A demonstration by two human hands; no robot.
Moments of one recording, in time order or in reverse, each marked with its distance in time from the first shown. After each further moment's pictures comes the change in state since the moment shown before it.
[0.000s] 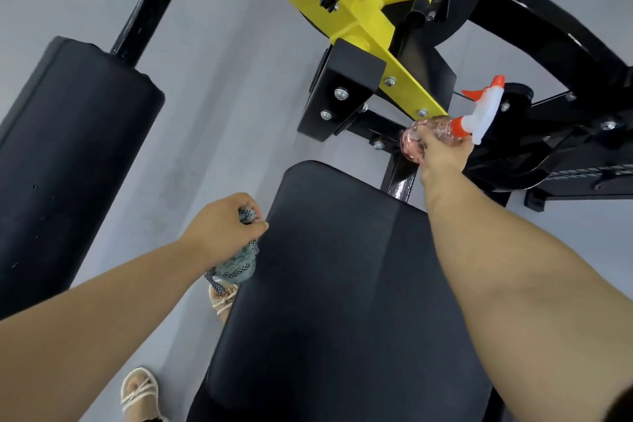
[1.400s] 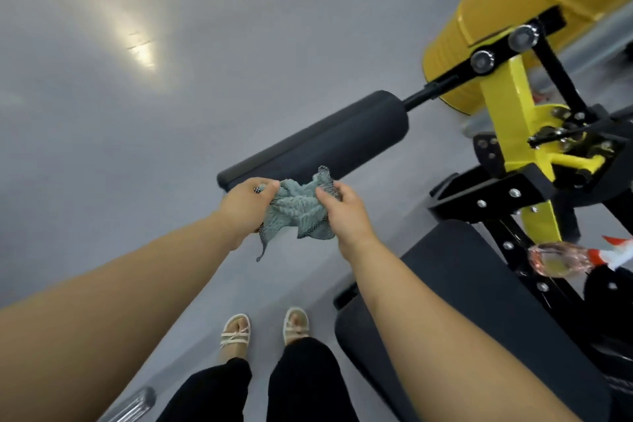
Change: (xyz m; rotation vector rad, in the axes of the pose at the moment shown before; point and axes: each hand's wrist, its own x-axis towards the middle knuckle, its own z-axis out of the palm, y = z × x) left_hand -0.225 -0.237 -0.087 -0.912 0.517 -0.216; right_hand -0.488 0.118 0.057 -0.483 -1.181 -0.150
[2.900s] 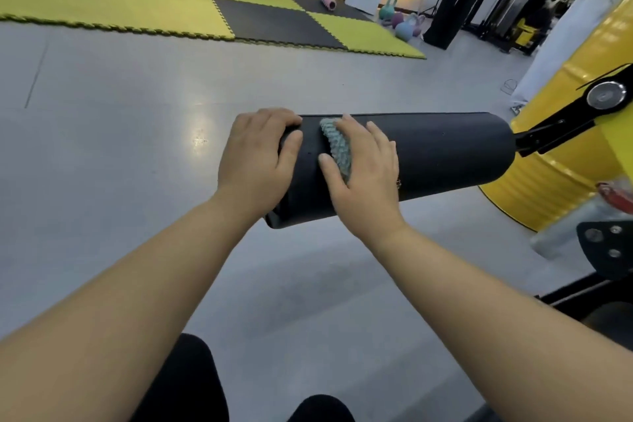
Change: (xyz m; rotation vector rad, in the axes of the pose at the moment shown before) left_hand 0.142 -0.140 0.019 0.398 0.924 1.084; right_hand 0.121 0.114 0.052 -0.840 0.081 -1.322
